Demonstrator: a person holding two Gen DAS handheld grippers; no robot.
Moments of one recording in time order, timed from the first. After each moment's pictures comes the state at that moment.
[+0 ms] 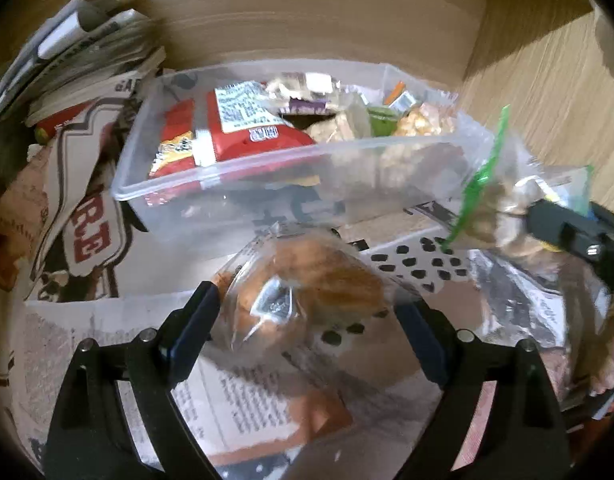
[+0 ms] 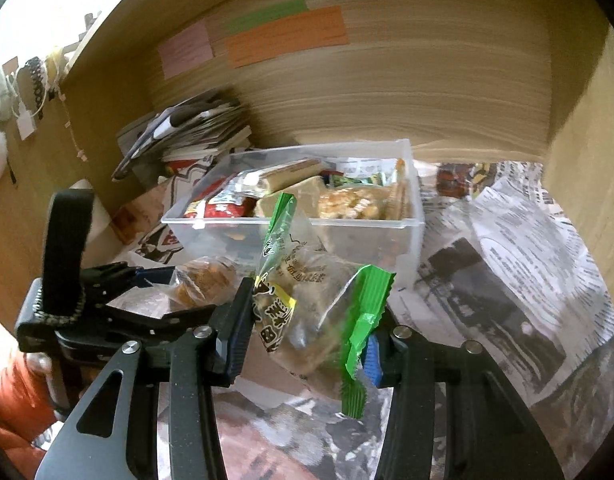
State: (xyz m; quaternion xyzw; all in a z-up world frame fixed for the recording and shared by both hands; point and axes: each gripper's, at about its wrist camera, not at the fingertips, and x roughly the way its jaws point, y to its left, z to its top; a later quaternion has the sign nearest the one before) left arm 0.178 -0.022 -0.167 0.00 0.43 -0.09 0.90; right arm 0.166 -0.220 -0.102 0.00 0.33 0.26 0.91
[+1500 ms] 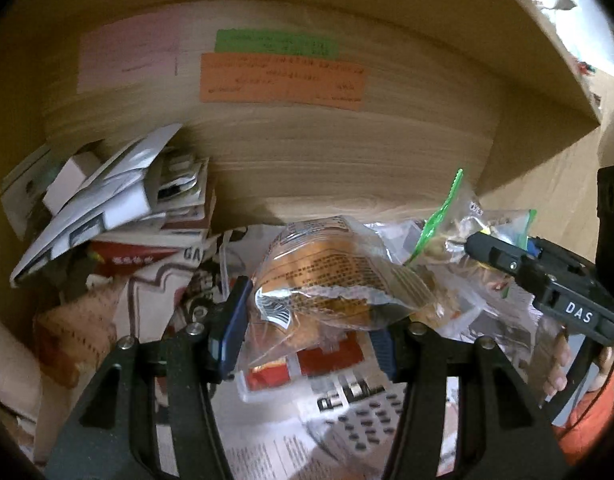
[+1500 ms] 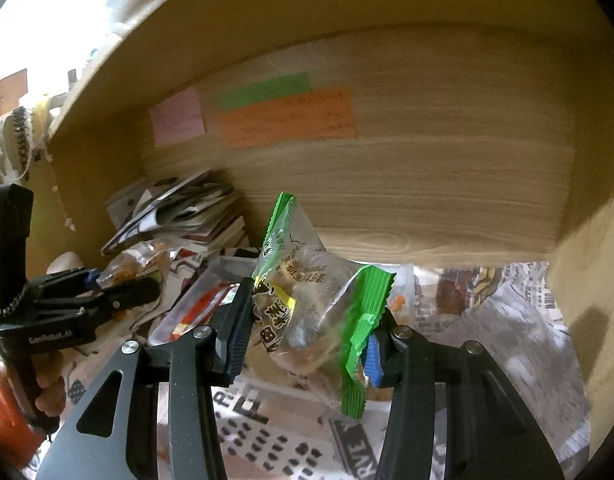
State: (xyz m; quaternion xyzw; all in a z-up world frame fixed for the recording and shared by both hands) left arm 0.216 0.029 -0.051 -0.04 0.31 -0.08 0.95; right arm 0.235 -0.193 -0.042 0.00 0.25 0.26 0.93
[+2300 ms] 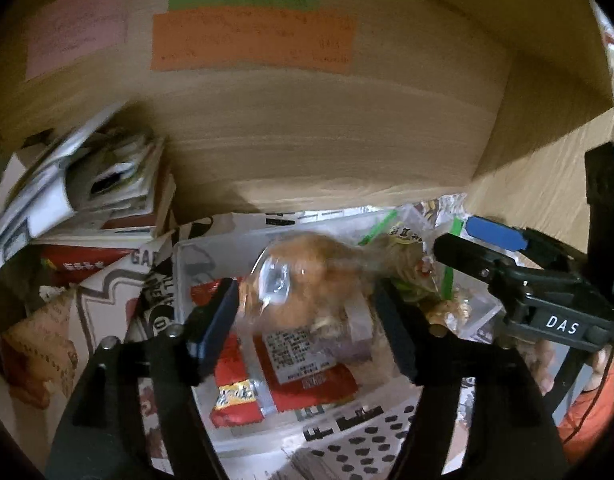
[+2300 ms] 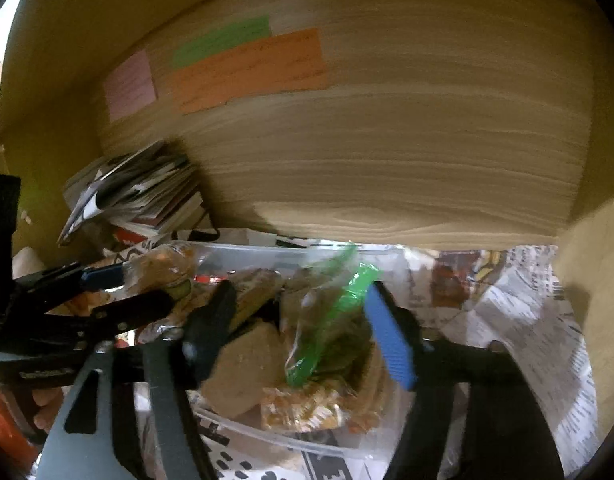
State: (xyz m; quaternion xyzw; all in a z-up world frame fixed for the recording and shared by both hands) left arm 0.255 0.008 -0.074 -0.03 0.34 -0.11 0.94; right arm 0.272 -0.191 -0.065 -0.01 0.29 0.22 0.93
